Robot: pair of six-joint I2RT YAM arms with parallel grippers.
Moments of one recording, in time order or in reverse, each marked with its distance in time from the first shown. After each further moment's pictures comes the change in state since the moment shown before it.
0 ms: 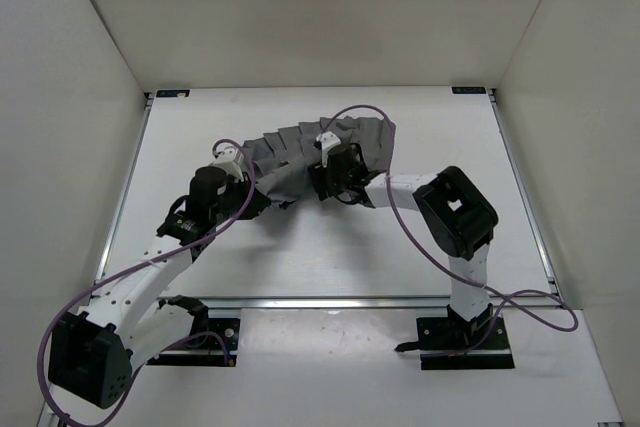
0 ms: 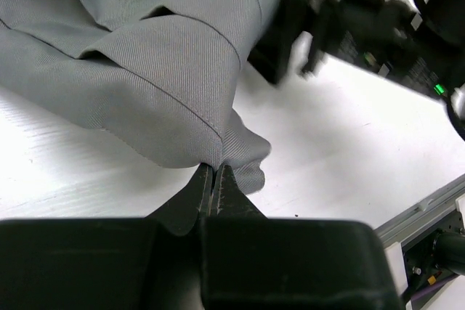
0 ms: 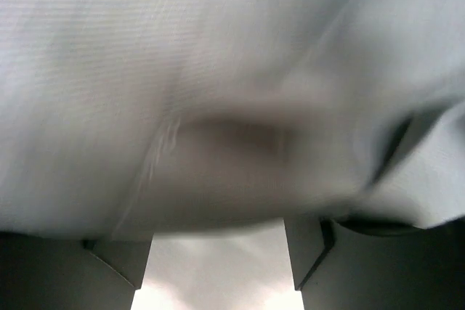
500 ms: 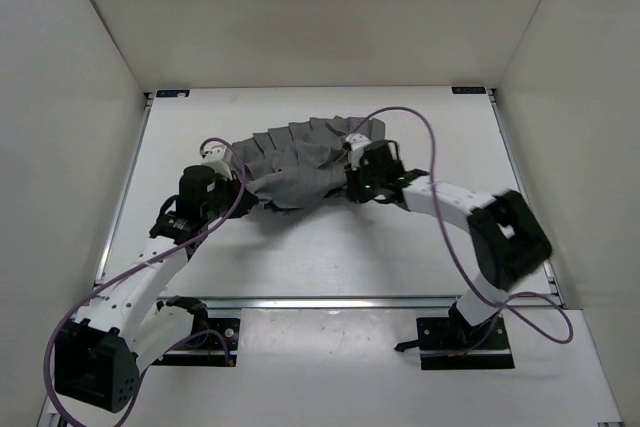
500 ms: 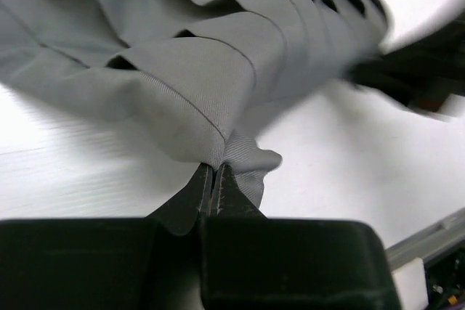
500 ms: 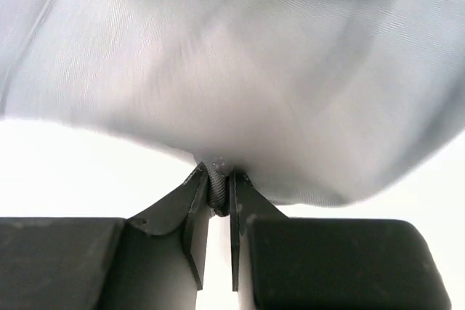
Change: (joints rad) left arm 0.079 -0.018 0.000 -0.038 0.006 0.043; right arm -0.072 -0.186 -0.084 -0.187 -0.106 0.012
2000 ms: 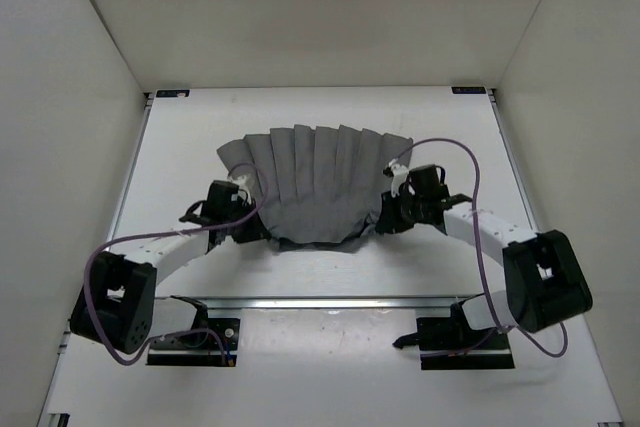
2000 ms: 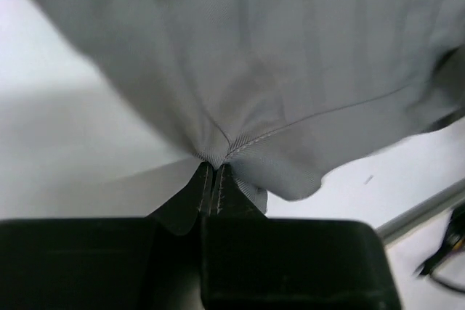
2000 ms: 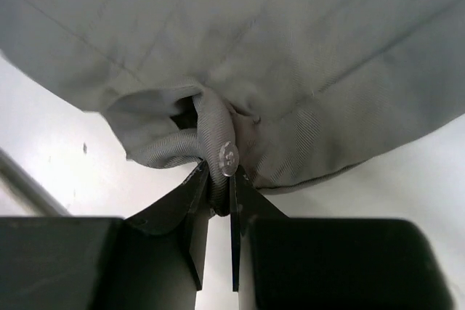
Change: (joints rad) left arm -0.006 0.323 -0.084 0.082 0.112 -0.043; right arm -0.268 -0.376 -0.325 -0.187 -0.377 -0.036
